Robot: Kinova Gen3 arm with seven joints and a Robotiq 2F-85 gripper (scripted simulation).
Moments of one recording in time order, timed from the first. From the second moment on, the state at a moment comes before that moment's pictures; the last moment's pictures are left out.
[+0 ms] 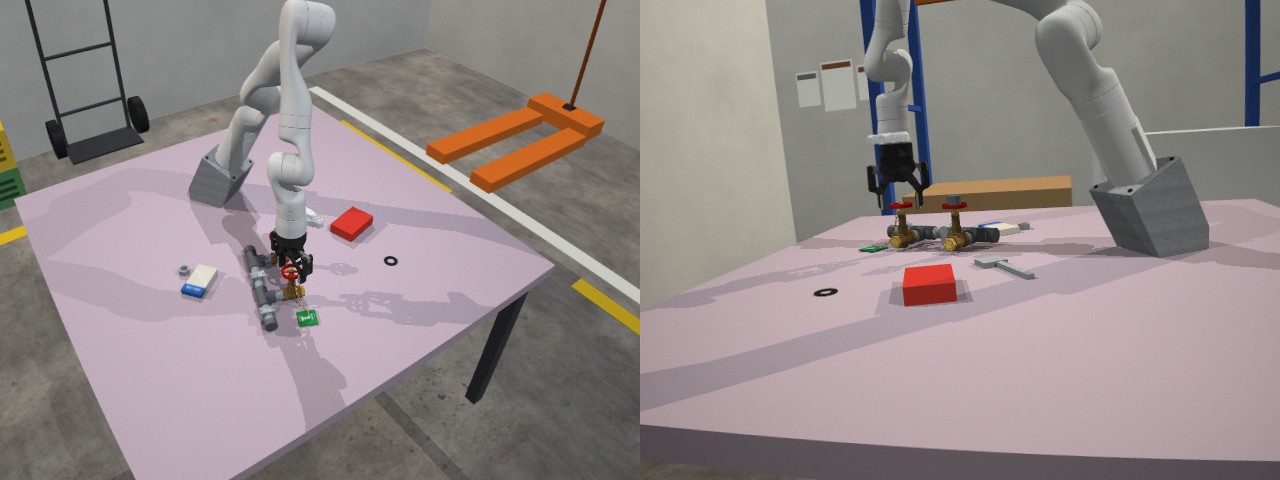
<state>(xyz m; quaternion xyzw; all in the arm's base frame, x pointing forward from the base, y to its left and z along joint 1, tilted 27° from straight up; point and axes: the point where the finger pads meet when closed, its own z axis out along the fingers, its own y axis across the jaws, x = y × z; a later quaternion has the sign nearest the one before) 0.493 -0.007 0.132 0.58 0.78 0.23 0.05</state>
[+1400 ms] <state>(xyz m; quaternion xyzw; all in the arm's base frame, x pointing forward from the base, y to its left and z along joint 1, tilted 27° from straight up) 0.493 -0.007 0.132 0.54 0.81 0.23 0.06</state>
